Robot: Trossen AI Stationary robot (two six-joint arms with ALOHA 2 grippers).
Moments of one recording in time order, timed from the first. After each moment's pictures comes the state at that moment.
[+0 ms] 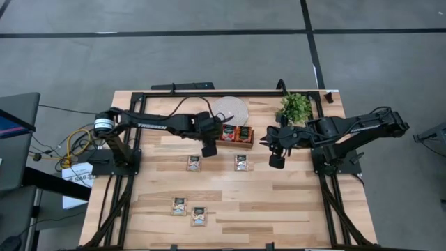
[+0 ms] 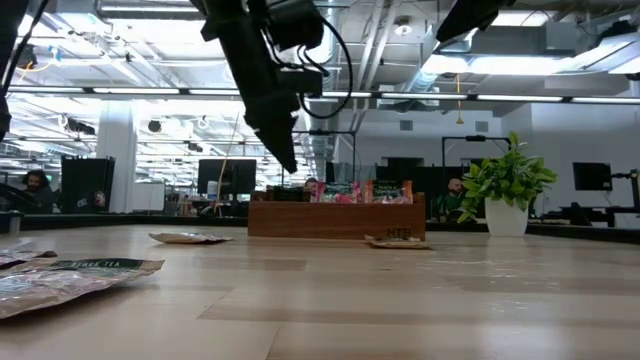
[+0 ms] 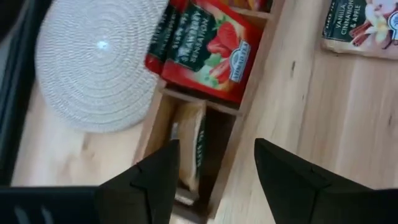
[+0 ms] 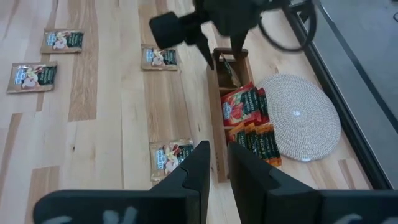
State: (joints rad) left arm 0.14 1.73 1.25 -0.58 -0.24 0.04; right arm 0.20 1.17 1.16 -0.80 0.34 0.12
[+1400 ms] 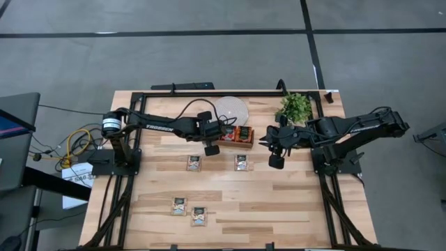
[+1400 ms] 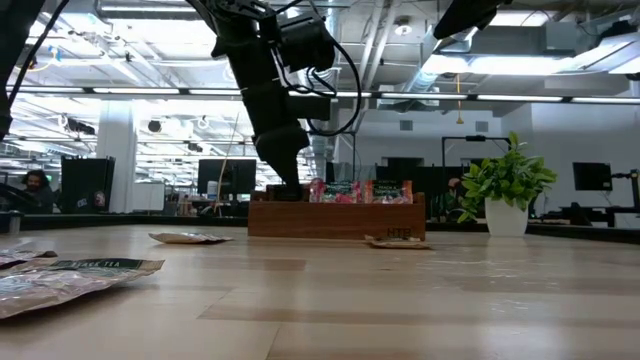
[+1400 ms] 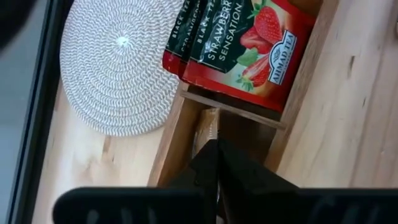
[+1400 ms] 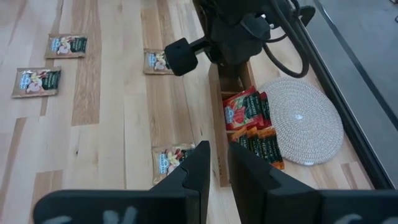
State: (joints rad) left arm 0.14 1.82 1.25 -0.52 -0.38 0.06; right arm 0.20 1.17 1.16 -0.78 0.34 0.12
